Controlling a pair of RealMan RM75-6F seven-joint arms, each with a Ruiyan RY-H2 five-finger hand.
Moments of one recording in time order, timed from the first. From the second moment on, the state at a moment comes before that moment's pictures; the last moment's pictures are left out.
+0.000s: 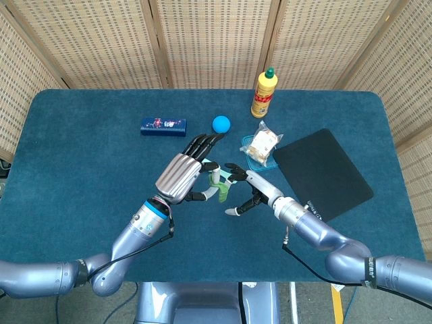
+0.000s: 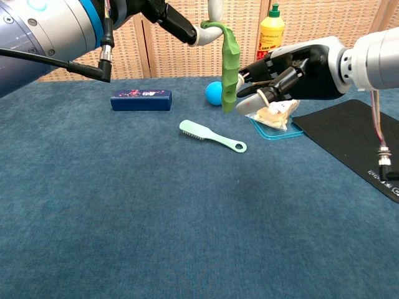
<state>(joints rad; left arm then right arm) -0.88 -1.55 -0.36 -1.78 1.20 1.11 0.23 0.87 -1.21 0.33 -1.74 -1.01 0.49 0.68</state>
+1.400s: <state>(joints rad) -0.87 -1.53 -0.34 -1.73 1.19 1.14 0.19 0.80 -1.21 0.36 -1.74 -1.01 0.51 0.64</state>
